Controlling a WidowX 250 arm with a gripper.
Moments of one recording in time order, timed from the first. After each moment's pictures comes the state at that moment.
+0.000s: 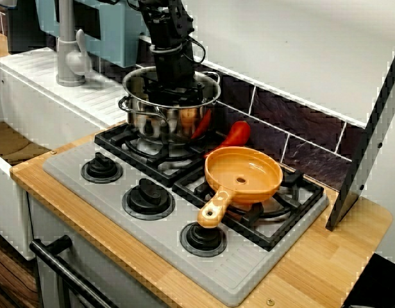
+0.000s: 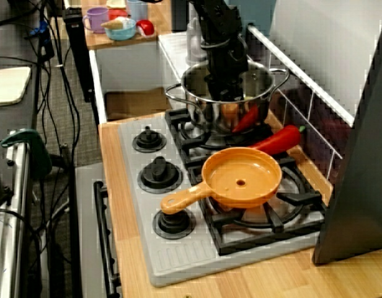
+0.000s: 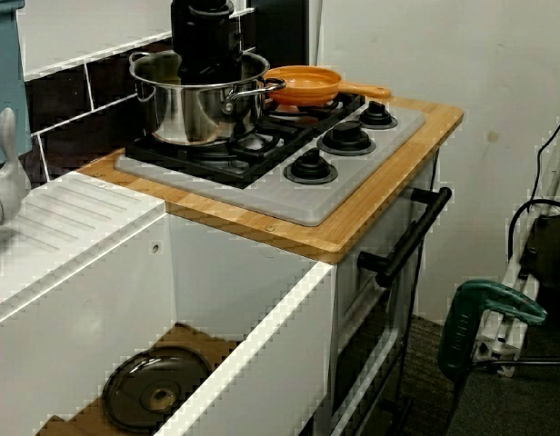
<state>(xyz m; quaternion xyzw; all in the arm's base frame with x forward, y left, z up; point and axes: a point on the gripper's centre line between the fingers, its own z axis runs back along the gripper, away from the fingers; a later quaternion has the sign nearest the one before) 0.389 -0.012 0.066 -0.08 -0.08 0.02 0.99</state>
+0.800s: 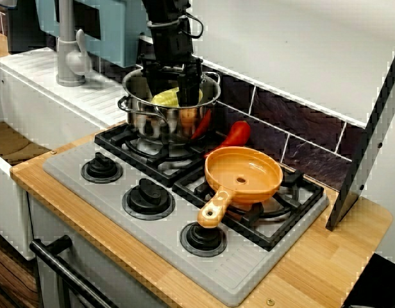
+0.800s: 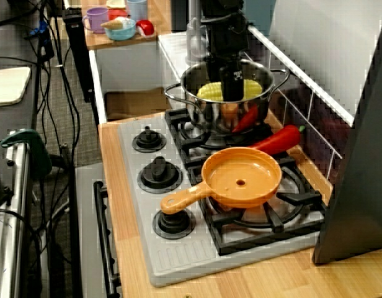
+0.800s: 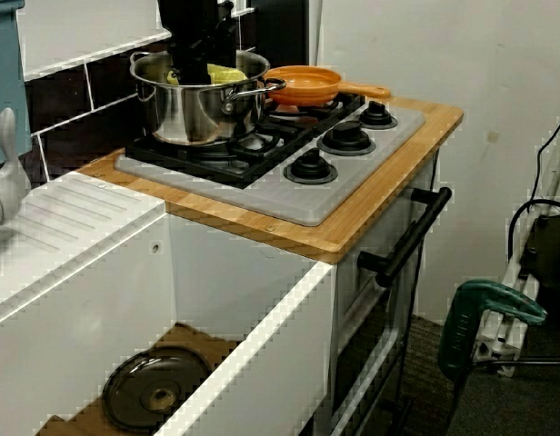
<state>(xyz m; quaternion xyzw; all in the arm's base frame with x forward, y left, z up) 0.390 -0.007 0.095 -0.12 -0.05 0.02 0.99</state>
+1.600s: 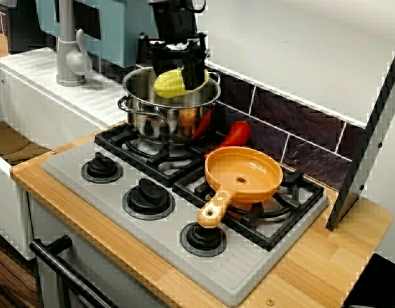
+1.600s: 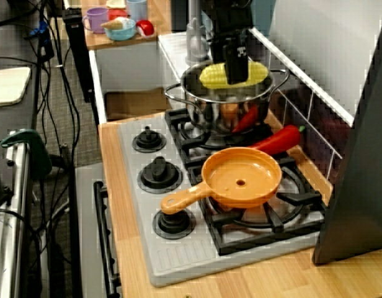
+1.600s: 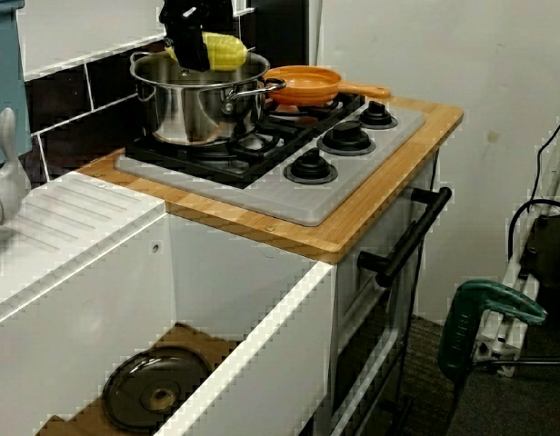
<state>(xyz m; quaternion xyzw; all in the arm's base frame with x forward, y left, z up) 0.393 -0.013 0.126 -0.16 -0.05 0.01 0.99</state>
